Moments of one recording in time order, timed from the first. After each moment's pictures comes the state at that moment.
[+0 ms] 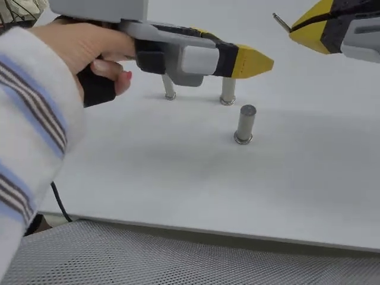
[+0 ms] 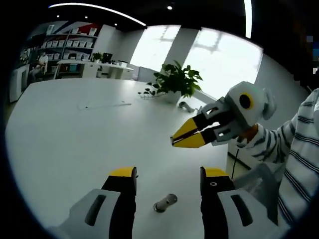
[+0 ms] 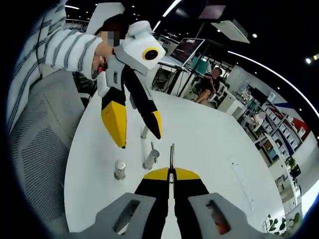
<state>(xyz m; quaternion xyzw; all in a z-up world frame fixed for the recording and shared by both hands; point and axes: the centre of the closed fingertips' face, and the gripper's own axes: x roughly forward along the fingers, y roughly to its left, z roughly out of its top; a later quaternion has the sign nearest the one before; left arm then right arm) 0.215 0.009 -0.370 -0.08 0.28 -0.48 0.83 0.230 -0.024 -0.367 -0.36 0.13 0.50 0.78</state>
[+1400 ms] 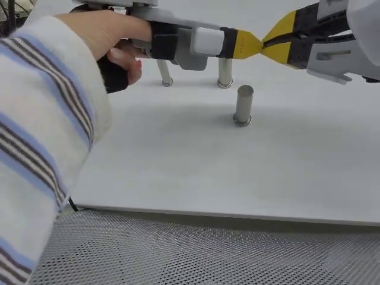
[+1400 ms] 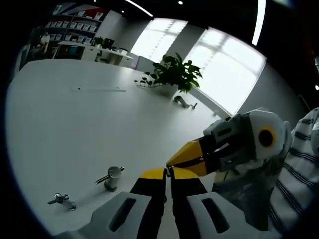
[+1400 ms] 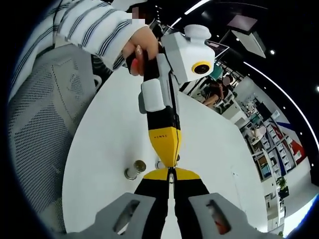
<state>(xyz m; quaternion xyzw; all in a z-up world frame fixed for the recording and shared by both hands) 0.204 -0.007 -0.388 -0.12 0.33 -0.49 0.80 0.200 -0.003 -0.390 -0.43 0.09 0.51 0.74</state>
